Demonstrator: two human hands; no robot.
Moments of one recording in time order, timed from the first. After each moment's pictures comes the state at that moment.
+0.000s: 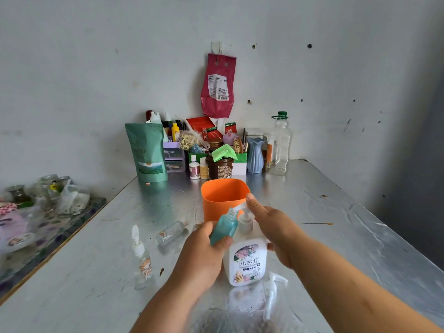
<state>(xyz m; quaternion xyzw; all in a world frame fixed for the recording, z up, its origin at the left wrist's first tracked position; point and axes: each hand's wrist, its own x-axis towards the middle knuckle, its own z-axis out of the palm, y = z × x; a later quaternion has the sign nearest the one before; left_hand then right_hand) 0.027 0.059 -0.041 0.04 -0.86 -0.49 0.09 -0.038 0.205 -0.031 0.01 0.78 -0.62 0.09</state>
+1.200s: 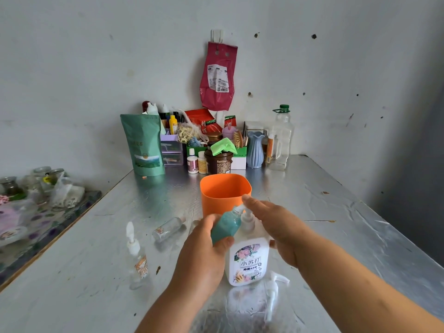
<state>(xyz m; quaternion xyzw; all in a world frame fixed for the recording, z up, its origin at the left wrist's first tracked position) 0.018 0.059 -0.058 0.01 -0.86 -0.50 0.14 -0.052 0.205 -0.038 0.01 0.77 -0.63 0.11</state>
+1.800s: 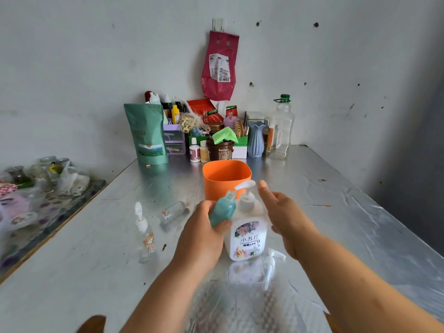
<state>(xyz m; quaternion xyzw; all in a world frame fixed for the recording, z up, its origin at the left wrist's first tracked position) 0.031 0.056 -0.057 0.04 -0.87 -0.48 0.13 -0.011 0.212 -0.034 0.05 0.79 -0.61 0.03</state>
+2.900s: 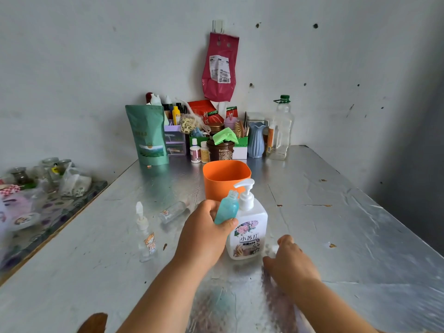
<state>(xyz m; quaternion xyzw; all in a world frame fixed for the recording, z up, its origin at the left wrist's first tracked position) 0.031 0.059 -0.055 0.05 -0.85 -0.50 0.13 0.014 0.227 -0.112 0.11 0.96 -0.26 0.05</state>
